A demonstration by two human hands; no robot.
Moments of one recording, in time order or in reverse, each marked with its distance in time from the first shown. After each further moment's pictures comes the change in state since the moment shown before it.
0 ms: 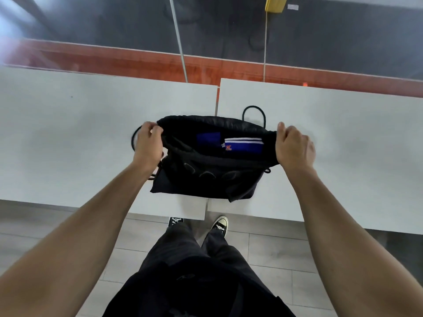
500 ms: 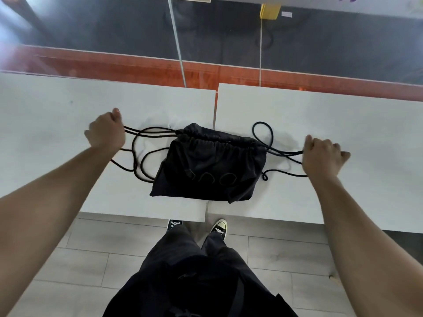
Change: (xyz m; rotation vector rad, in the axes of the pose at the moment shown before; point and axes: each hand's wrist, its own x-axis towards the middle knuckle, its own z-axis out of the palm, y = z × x) left_hand 0.078 -0.007 -0.077 0.814 0.333 0.094; right_hand 0.009 0.068 -0.014 -0.187 0.144 0.053
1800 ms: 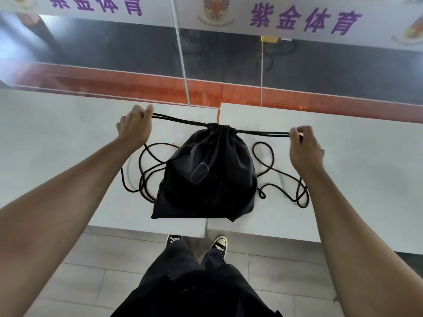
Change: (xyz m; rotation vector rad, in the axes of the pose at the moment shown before) left_hand -0.005 0.076 -0.027 -0.257 -0.160 0.153; right_hand 0.016 -0.059 -0.036 0.511 -0.112 -0.046
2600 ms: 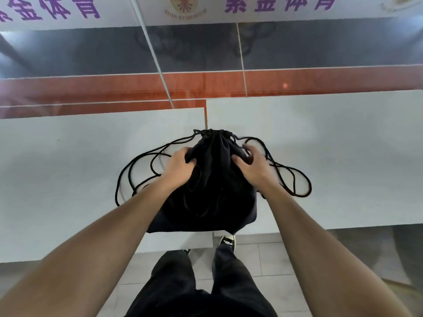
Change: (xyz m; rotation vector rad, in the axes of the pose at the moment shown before) left_hand -0.046 0.024 0.108 -0.161 -0.488 0.122; right_hand -0.044 -0.013 0.102 0.271 -0.389 0.194
